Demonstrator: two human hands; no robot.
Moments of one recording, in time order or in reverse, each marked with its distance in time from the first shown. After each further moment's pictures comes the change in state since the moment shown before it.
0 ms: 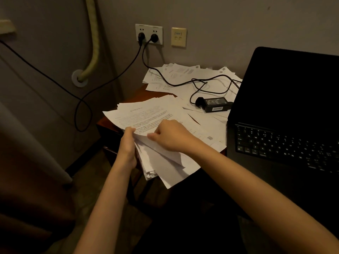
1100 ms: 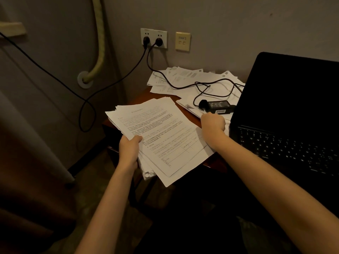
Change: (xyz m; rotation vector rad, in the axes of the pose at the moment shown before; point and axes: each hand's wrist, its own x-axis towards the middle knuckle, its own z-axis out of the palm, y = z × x) left_hand -0.002 -0.007 -0.013 0.021 0.127 0.091; right_hand 0.043 0.100 -0.022 -0.708 0.083 0.473
